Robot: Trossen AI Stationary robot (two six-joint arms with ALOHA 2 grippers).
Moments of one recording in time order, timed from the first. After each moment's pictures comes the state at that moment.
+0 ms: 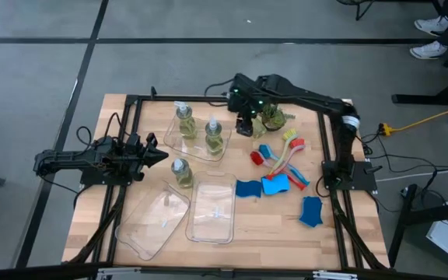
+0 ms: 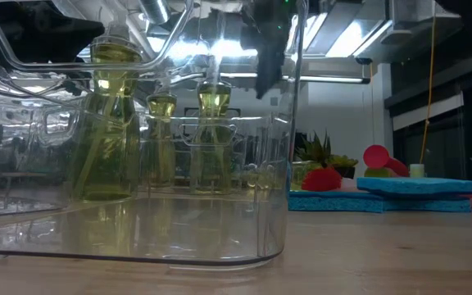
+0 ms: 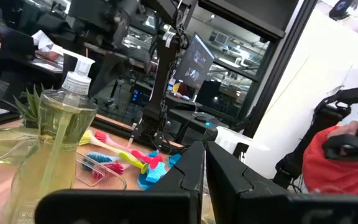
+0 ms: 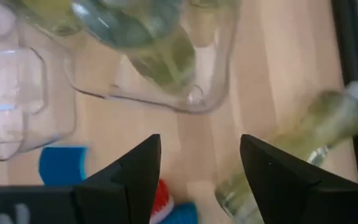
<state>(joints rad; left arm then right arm) 0.06 0.01 0.01 0.23 0.08 -0.43 -0.39 1.88 1.91 -1.15 -0.13 -0.22</state>
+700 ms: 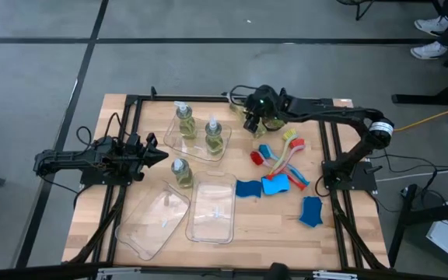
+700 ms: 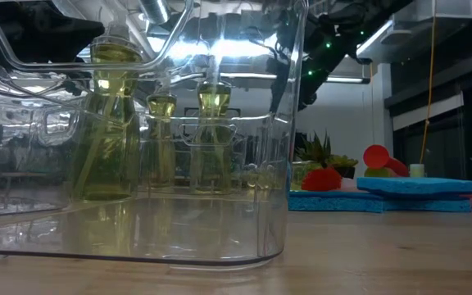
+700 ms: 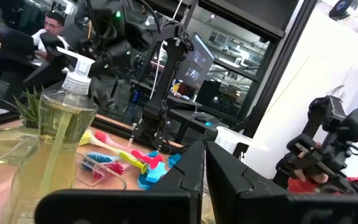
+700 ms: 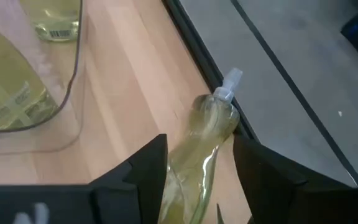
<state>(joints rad) 0.06 0.01 0.01 0.23 0.08 -0.43 -0.46 1.57 1.14 -0.25 0.20 -0.22</state>
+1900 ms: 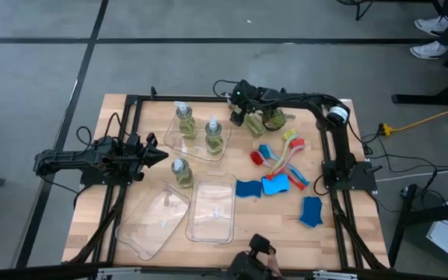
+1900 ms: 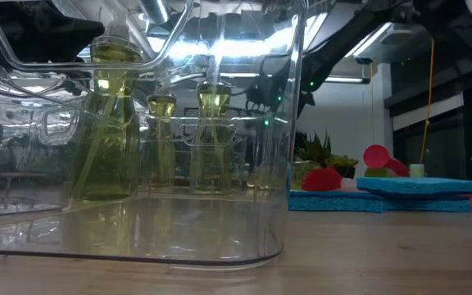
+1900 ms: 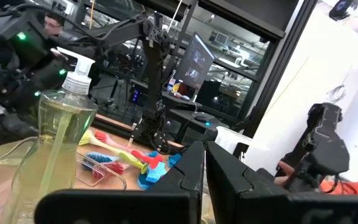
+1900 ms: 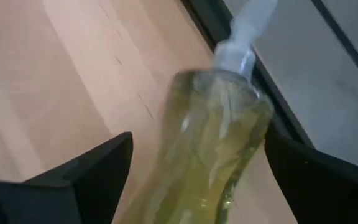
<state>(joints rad) 0.06 0.01 0.01 0.23 0.08 -0.43 -0.59 2.05 1.46 -0.35 0.14 -0.14</state>
